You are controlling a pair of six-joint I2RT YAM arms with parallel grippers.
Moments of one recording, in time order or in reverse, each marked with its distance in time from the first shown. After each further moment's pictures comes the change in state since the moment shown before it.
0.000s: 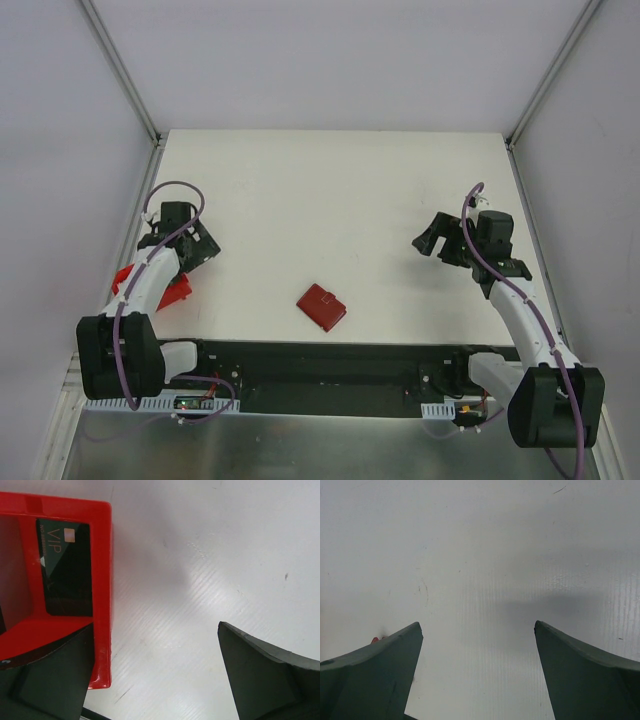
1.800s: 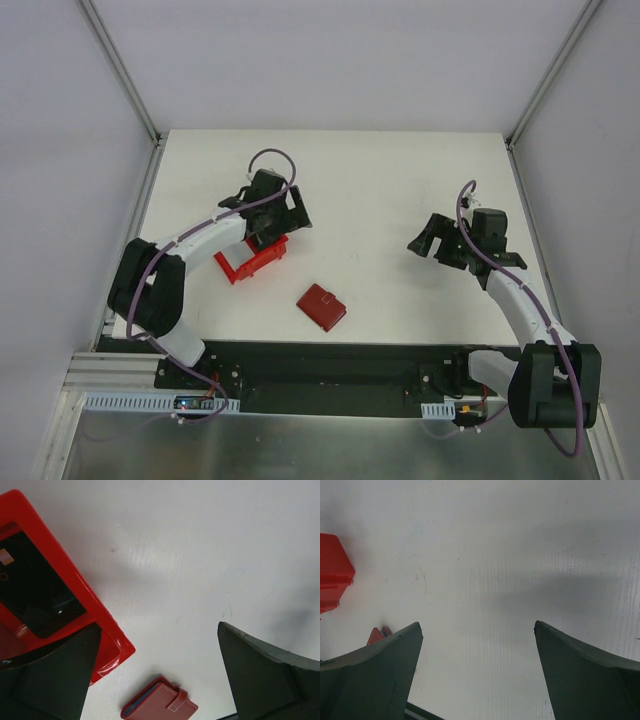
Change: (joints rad) left arm -0.521 0.374 0.324 0.251 0.249 -0.197; right arm 0.000 0.103 0.017 -0.010 -0.055 -0.003
